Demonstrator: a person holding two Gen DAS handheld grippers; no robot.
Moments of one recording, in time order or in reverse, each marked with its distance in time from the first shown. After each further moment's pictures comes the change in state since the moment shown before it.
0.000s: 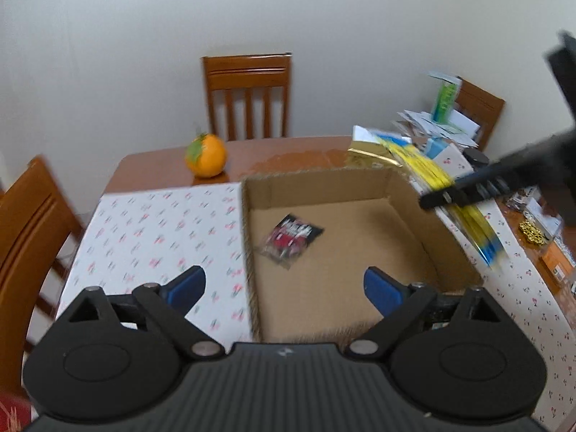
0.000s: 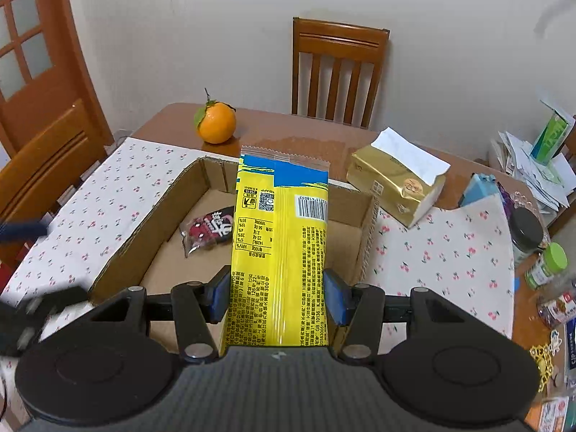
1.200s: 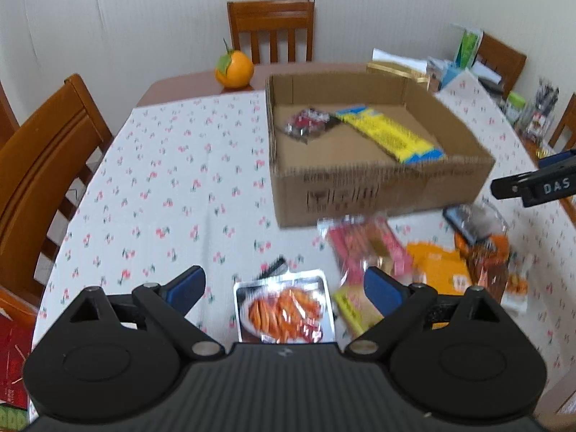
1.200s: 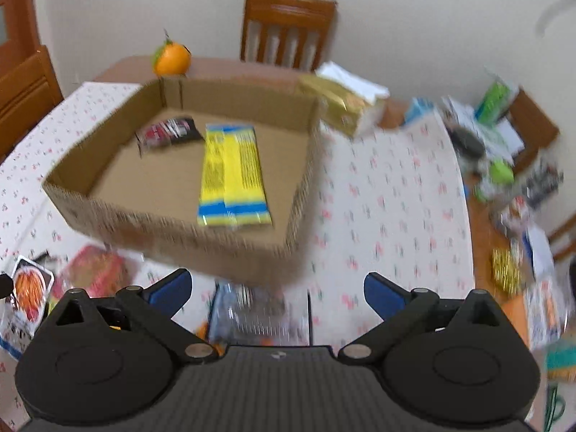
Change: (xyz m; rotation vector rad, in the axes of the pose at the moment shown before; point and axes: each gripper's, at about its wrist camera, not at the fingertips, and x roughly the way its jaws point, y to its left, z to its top) left arm -0.022 -0.010 -0.095 -0.007 0.167 0.088; right arm -0.022 0.009 -0.116 0.047 0.072 -0.212
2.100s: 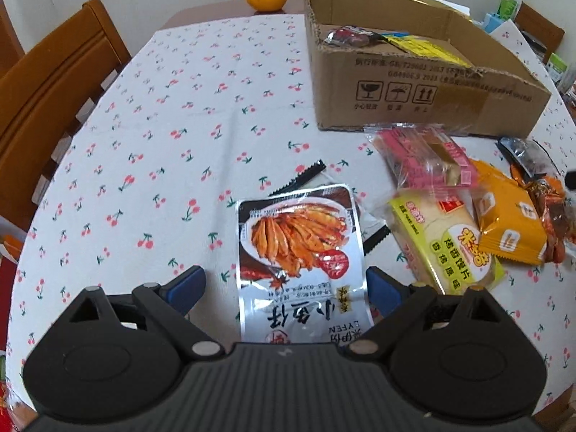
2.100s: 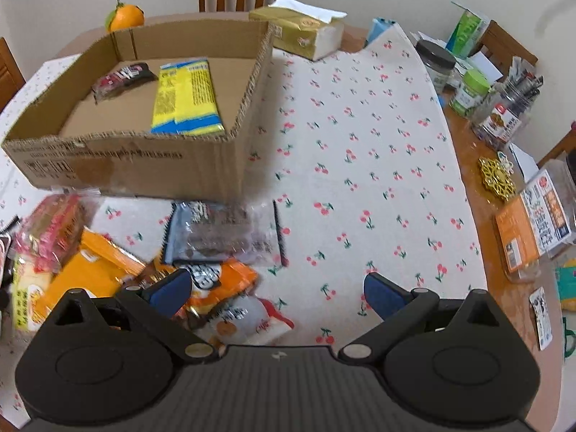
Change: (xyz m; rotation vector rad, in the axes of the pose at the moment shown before) left arm 0.042 0.014 -0.047 -0.066 0.166 0.066; right arm 0.018 -0.022 -0.050 0.120 0.137 -0.043
